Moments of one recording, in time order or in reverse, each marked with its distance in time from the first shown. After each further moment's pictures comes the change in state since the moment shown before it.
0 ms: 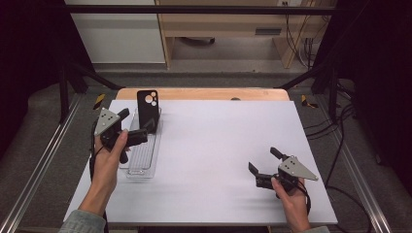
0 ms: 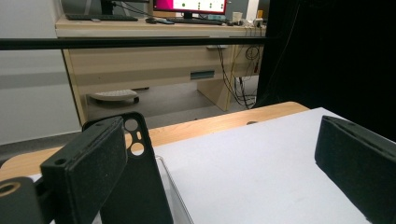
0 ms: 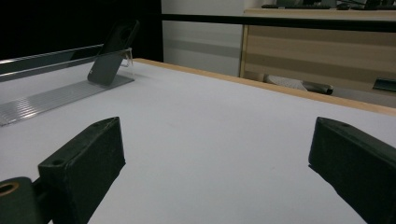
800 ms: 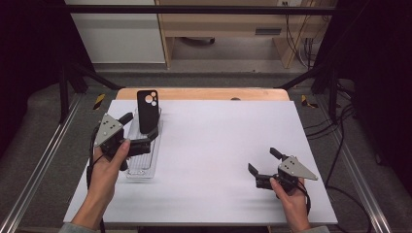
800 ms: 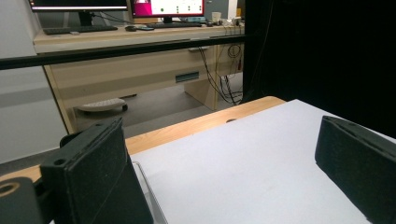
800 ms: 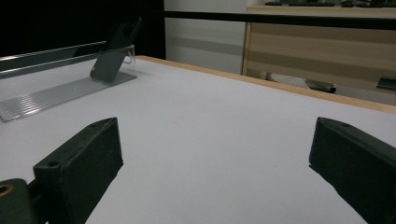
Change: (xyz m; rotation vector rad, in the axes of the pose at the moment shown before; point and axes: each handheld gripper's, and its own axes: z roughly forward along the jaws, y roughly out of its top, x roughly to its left) left arm -0.030 0.012 -0.023 -0.005 -0.068 0.085; right arm 0.000 0.000 0.000 0.010 0.011 -0.007
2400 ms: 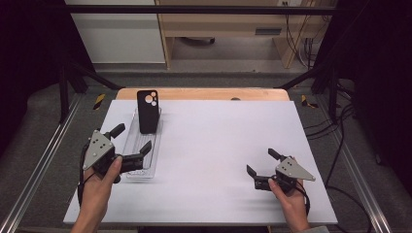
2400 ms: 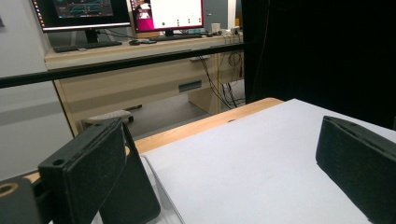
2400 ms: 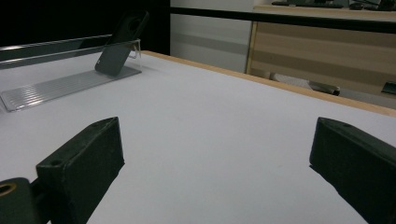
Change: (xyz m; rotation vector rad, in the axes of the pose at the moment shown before) left arm -0.008 -0.018 -0.036 -0.047 0.011 0.052; right arm 0.003 -0.002 0.002 0.010 0.019 -0.036
